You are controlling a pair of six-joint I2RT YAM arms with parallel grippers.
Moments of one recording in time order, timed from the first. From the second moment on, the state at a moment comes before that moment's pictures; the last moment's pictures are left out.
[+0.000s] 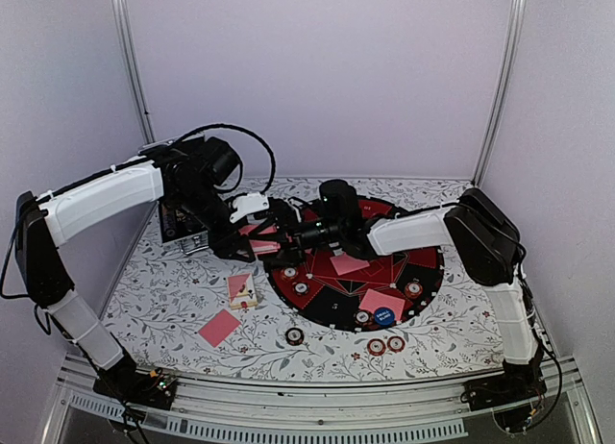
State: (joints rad) left arm -0.63 1.62 1.45 -1.00 0.26 0.64; right arm 0.85 2.26 1.55 0.54 -0.91 1.27
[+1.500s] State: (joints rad) left arm -0.63 1.62 1.44 -1.00 0.25 0.64; right arm 0.77 2.11 1.36 0.55 -0.93 1.25
